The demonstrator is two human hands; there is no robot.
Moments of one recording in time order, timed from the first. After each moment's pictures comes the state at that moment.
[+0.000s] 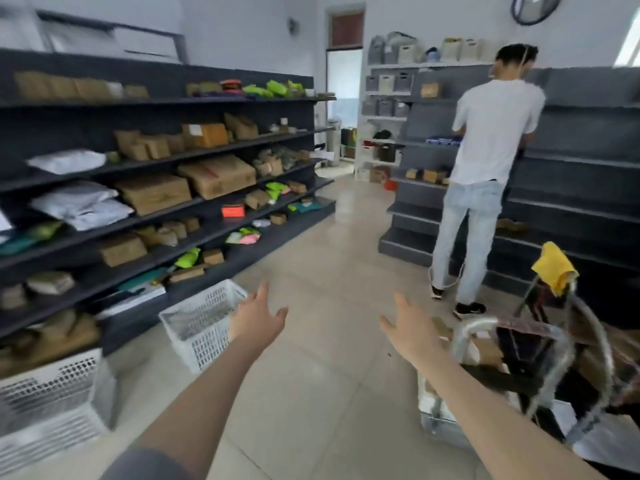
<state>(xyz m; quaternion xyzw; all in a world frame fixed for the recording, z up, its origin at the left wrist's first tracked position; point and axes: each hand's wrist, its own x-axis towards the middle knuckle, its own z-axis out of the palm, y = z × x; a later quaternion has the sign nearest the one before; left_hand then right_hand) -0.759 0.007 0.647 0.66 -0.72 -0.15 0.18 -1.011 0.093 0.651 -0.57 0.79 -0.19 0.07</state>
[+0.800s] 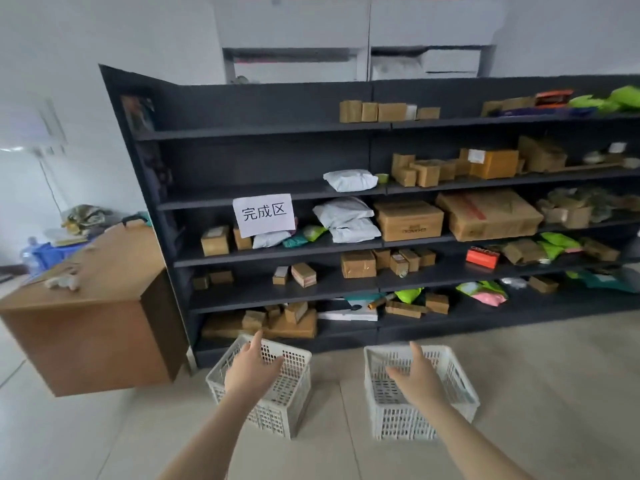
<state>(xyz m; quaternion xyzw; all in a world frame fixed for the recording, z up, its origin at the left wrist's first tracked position) -0.332 -0.215 0.612 0.90 -0.34 -0.13 0.25 -0.579 -0.350 0.612 -0.74 0.55 -0.17 0.35</state>
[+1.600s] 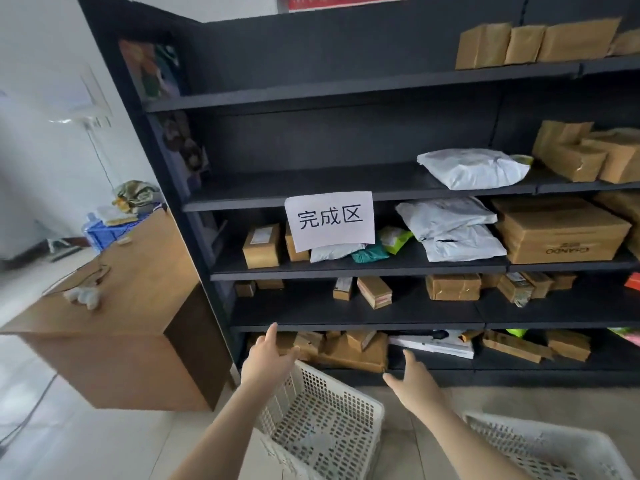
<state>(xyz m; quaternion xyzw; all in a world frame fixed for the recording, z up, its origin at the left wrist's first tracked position) 0.070 -0.468 0.576 0.92 -0.26 -0.16 0.24 -0.132 -0.632 0.534 -0.81 0.49 -0.01 0.34</state>
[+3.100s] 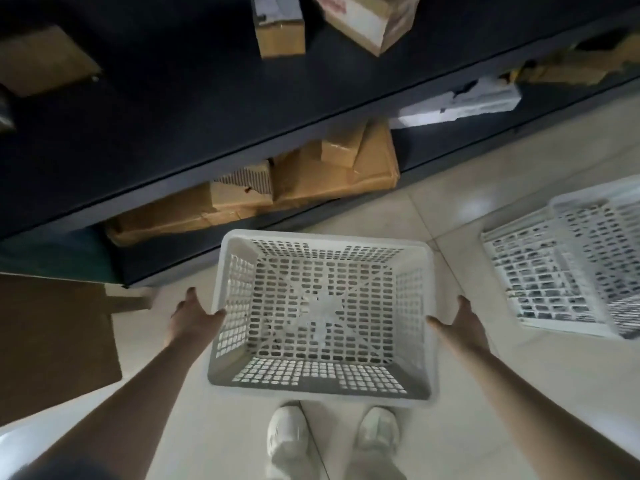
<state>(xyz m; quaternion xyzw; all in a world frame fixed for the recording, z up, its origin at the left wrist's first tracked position) 0.451 -0.603 -0.043 0.91 -0.24 -0.34 -0.04 0.064 -0.712 -0.038 -0.47 0.79 0.09 0.38</state>
